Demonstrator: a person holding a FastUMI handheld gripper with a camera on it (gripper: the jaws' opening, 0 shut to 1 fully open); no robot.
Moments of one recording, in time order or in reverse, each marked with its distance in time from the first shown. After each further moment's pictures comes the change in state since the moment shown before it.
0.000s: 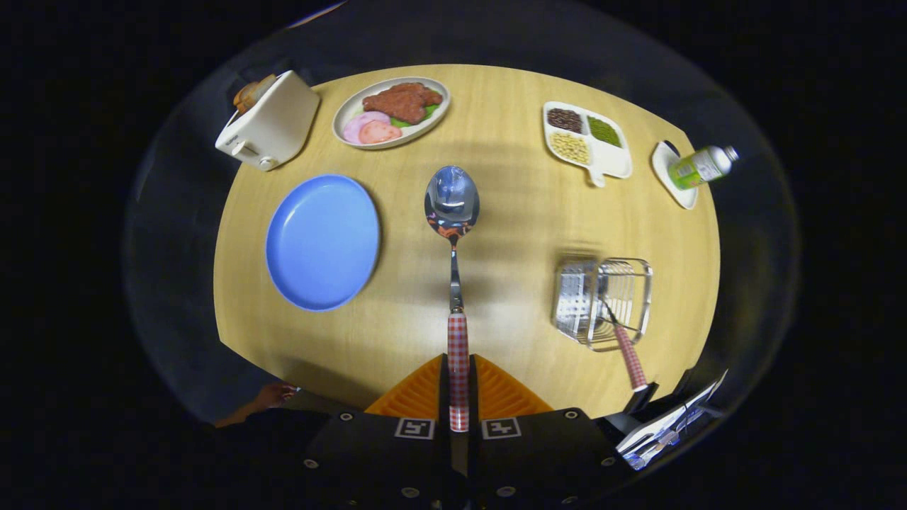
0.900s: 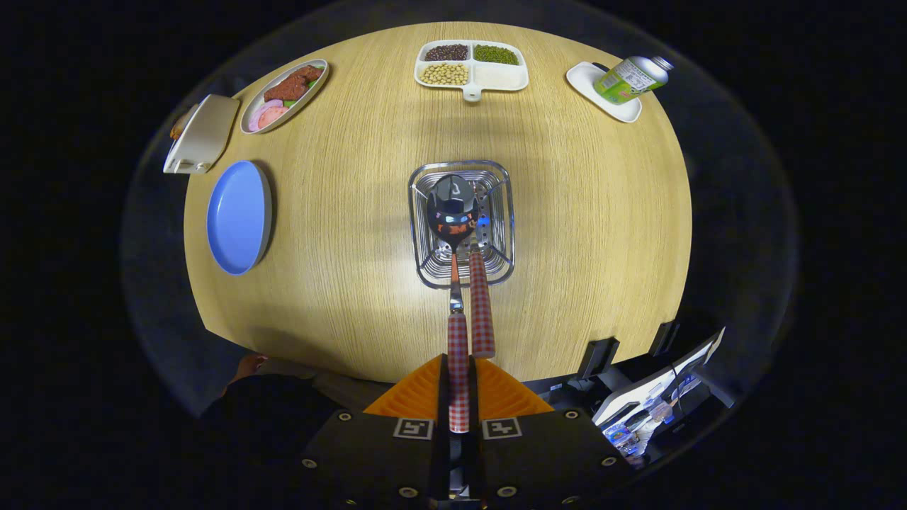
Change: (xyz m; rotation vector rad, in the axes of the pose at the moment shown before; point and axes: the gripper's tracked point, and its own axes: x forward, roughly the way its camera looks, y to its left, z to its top) arm 0.014 -0.107 -0.055 0.091 0.281 0.007
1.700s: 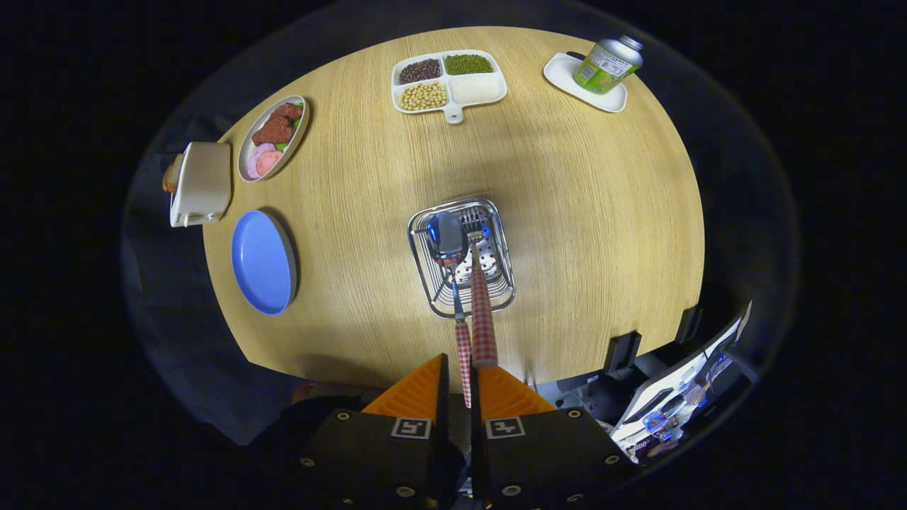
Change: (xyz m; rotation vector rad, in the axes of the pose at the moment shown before) arm -0.018 0.009 0.028 0.151 -0.060 0.116
